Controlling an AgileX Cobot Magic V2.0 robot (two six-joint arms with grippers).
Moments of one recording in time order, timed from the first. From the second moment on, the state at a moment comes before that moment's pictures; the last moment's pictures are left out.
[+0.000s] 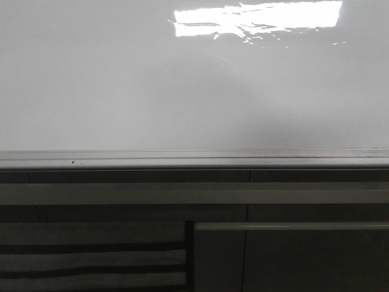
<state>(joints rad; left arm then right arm) -0.79 0.14 -0.31 1.06 0.55 -1.13 0.59 0.90 -0.99 0.19 0.44 -0.20</state>
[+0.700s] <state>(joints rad) -0.79 0.14 -0.31 1.06 0.55 -1.13 0.58 0.86 -0.99 0.20 0.54 -0.20</state>
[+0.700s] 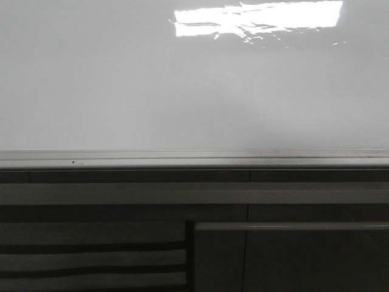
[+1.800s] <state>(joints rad) -0.79 0.14 -0.31 1.06 0.54 -1.13 0.32 0.71 -0.99 0.29 0.67 -0.10</state>
